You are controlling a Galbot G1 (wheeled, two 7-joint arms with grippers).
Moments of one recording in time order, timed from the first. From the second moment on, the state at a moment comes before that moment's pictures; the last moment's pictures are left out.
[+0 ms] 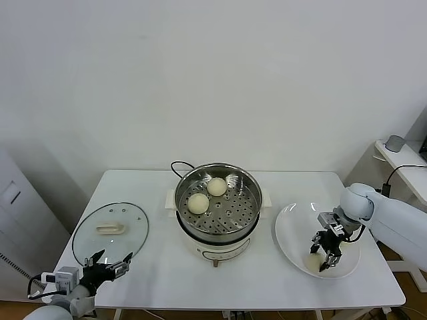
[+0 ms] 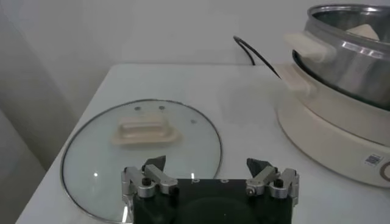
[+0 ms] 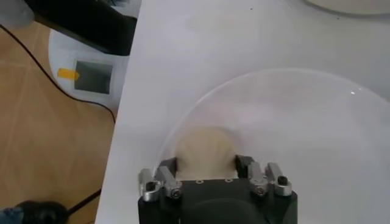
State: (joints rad) left arm 1.58 -0.95 -0.57 -2.08 -0.67 0.49 -0.17; right arm -0.05 0.57 -0.85 1.25 0.02 -0.01 -1.29
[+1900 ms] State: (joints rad) left arm 1.58 -0.94 -0.56 -2.08 -0.67 0.48 -0.16; right arm 0.49 1.10 -1.03 1.32 0.04 0.76 -1.35
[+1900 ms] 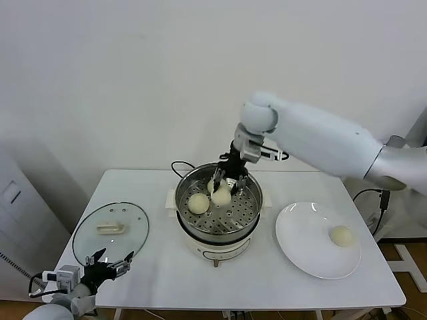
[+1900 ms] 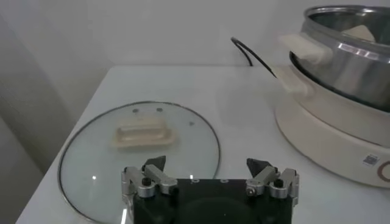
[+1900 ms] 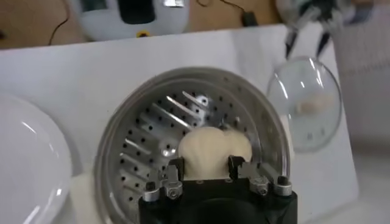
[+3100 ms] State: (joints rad) left arm 1.58 -0.93 -0.57 -2.08 -0.67 0.48 -0.16; right arm 0.34 1.11 -0.94 1.36 -0.22 0.82 -1.35
